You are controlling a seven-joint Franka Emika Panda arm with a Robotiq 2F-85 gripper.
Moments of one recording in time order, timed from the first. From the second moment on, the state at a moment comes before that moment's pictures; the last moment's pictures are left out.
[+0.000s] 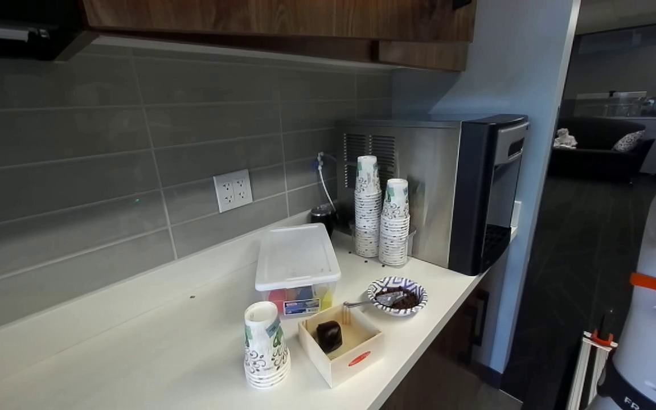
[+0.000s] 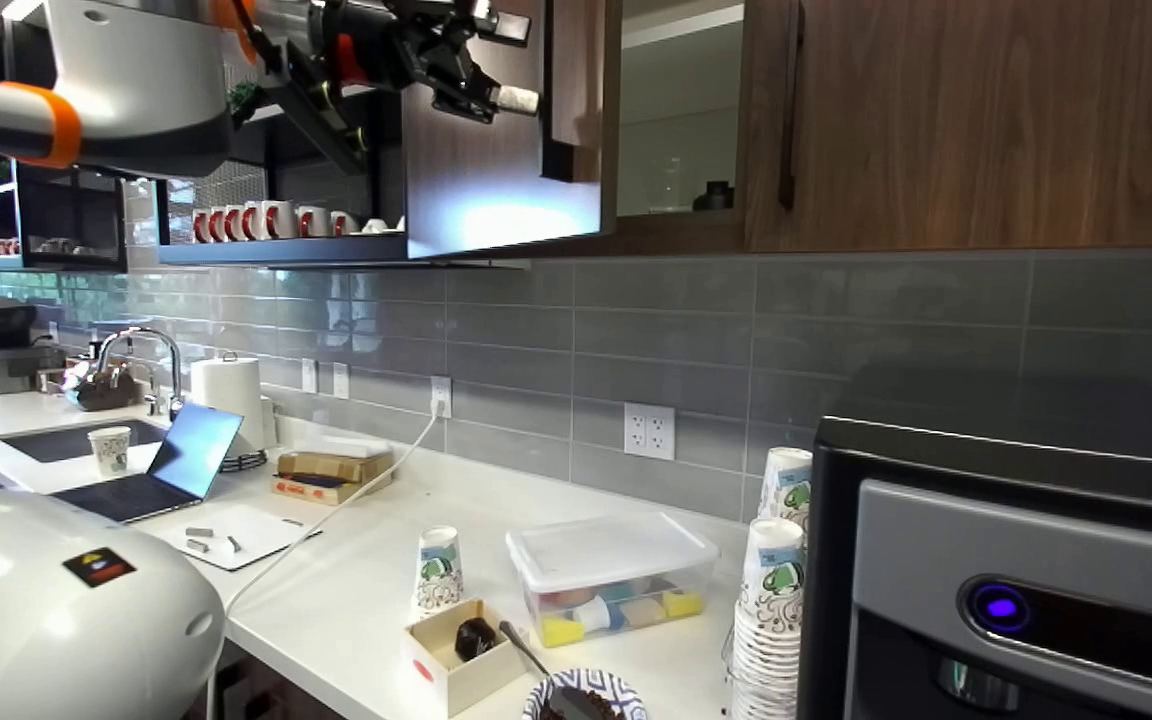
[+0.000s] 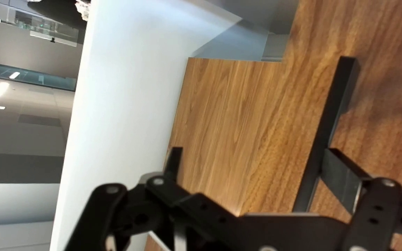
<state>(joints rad) 0.12 -1.13 0.14 -2.43 -1.19 1.83 1.01</state>
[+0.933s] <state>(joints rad) 0.09 -0.96 -0.03 -2.34 -1.26 2.10 0.98</state>
